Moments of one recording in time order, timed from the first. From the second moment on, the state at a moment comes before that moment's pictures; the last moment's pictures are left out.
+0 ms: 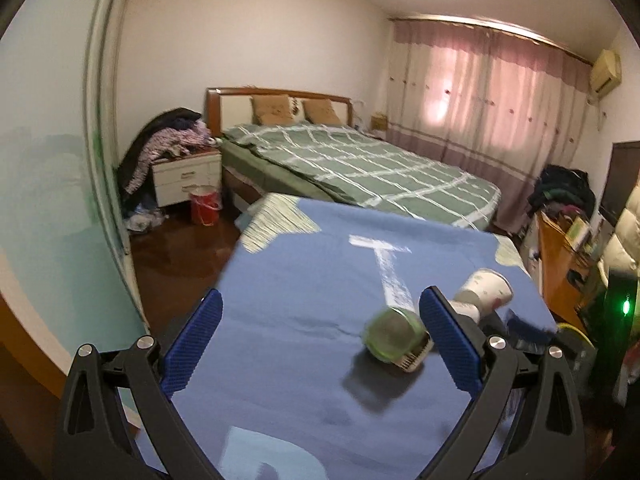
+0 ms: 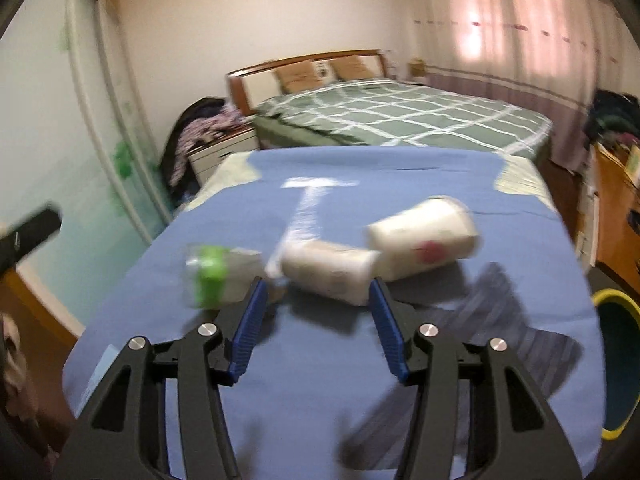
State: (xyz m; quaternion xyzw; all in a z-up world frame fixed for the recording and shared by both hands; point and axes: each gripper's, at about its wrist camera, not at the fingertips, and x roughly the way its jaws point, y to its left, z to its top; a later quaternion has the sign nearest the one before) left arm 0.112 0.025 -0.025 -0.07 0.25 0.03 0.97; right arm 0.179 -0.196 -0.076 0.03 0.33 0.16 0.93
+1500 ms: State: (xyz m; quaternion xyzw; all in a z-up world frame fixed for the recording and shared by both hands) left arm 0.093 0.055 -0.015 -0.09 0.23 0.07 0.97; right arm 0.204 -0.085 -0.090 -0.11 0.31 0.20 0.93
